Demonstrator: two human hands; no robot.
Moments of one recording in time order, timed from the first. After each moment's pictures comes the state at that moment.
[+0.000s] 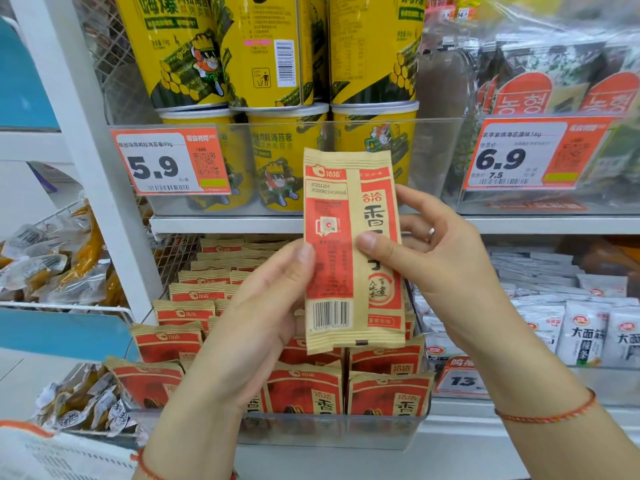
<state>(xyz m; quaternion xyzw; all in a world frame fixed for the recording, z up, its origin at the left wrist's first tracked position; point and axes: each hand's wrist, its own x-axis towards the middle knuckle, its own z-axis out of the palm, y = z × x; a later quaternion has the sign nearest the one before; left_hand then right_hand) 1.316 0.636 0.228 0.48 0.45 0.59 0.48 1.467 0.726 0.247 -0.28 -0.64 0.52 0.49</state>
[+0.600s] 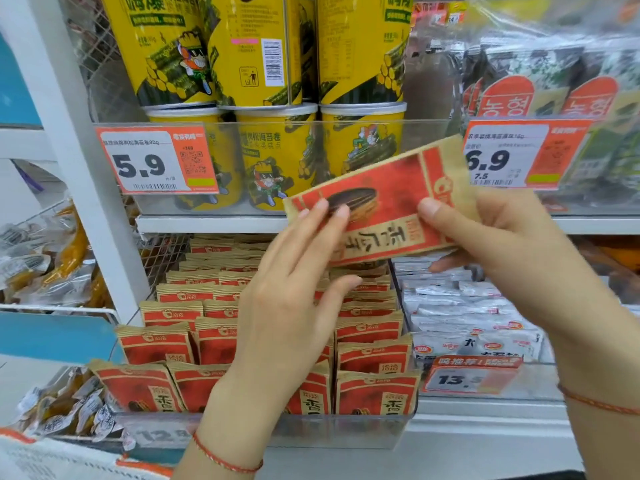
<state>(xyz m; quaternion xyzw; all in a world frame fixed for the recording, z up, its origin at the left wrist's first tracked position) 1.329 0.671 0.202 0.67 0.55 0.46 -0.19 1.516 0.732 0.274 -0.31 -0.73 0.42 0.44</state>
